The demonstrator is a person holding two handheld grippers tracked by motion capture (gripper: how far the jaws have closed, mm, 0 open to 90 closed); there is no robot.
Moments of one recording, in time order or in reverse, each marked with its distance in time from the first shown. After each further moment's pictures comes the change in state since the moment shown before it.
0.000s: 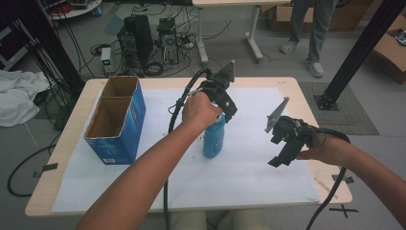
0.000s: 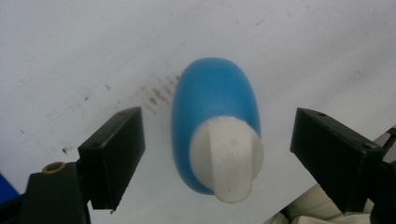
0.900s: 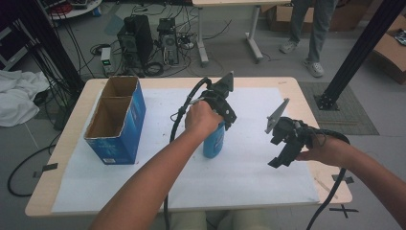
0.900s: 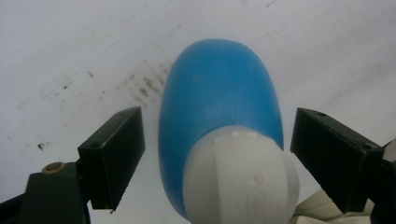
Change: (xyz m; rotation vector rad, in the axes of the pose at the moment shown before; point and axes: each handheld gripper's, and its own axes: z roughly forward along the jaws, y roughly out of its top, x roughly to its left) left arm 0.001 -0.002 0.032 0.055 -0.010 -0.029; right arm 0.000 -0.002 0.003 -0.003 0.003 -0.002
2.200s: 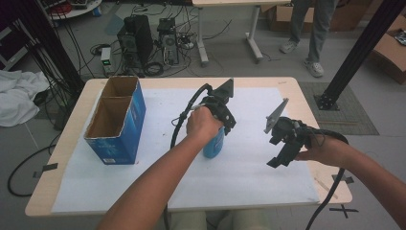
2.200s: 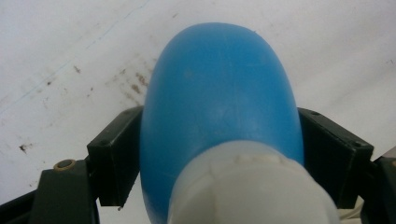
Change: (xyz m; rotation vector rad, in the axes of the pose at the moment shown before) left arm -0.001 -0.002 0.018 0.017 -0.003 -0.002; right arm 0.000 0.002 0.001 -0.006 0.005 0.001
